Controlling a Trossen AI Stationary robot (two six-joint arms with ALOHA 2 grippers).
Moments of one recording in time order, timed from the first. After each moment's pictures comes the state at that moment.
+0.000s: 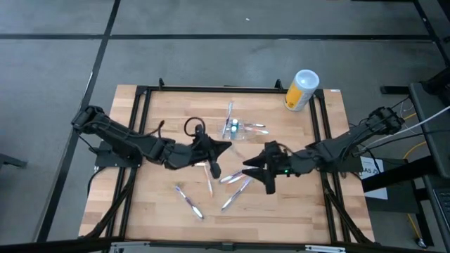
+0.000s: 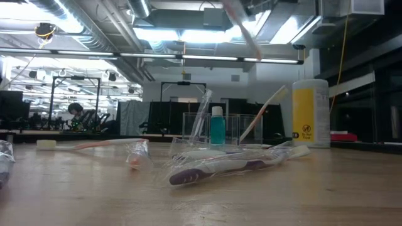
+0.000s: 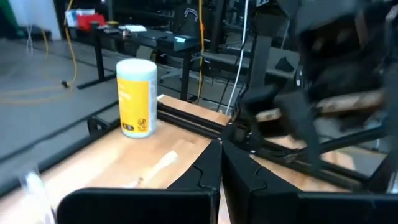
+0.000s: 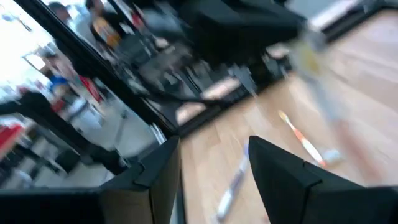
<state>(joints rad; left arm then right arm) -0.34 1.45 1.16 0.10 -0.76 -0.29 0.51 1.30 1.04 0.01 0.45 0.75</state>
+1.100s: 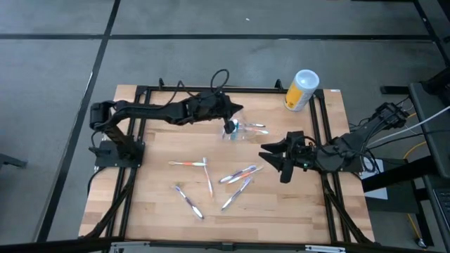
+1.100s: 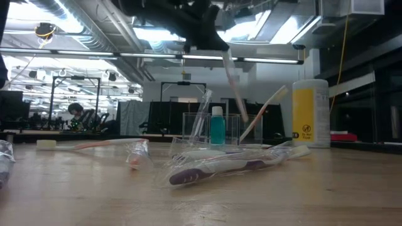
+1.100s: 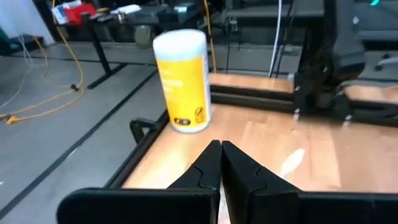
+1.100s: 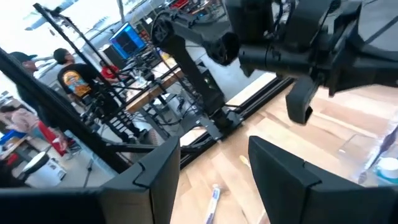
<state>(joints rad) 0.23 1.62 1.16 0.20 -0.16 0.03 0.61 1.13 1.04 -0.09 0.82 0.73</state>
